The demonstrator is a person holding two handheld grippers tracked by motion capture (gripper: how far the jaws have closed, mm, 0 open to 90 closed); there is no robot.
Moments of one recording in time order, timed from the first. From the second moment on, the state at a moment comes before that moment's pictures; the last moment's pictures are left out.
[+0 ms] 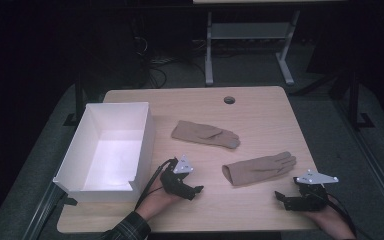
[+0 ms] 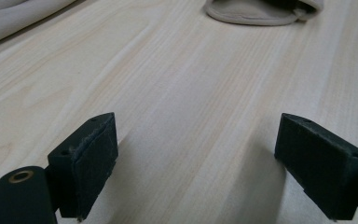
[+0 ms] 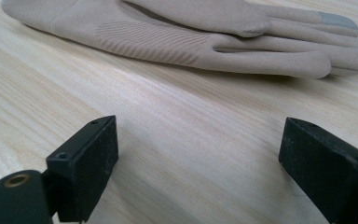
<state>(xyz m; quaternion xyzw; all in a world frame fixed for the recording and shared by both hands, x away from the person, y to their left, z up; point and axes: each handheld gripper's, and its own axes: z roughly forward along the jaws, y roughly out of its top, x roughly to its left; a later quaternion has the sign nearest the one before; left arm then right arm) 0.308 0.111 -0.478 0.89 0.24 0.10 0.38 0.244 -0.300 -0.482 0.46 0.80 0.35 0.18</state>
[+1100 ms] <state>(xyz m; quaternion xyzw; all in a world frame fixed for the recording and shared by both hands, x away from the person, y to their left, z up) 0.309 0.110 -0.479 0.89 0.24 0.10 0.38 0.278 -0.291 -0.462 0.47 0.81 0.32 0.17</state>
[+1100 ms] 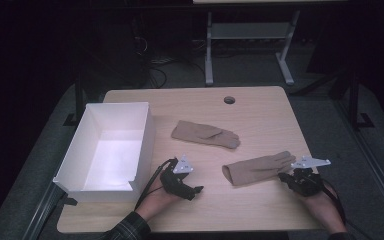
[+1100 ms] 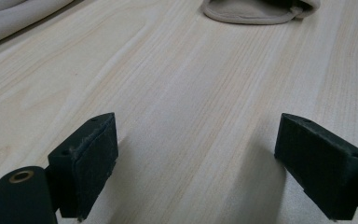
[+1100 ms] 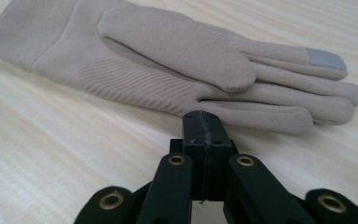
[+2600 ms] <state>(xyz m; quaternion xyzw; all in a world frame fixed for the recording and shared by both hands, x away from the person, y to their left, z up) 0.308 0.110 -0.478 0.89 0.24 0.10 0.38 0.329 -0.184 -0.448 0.37 0.84 0.39 0.08</state>
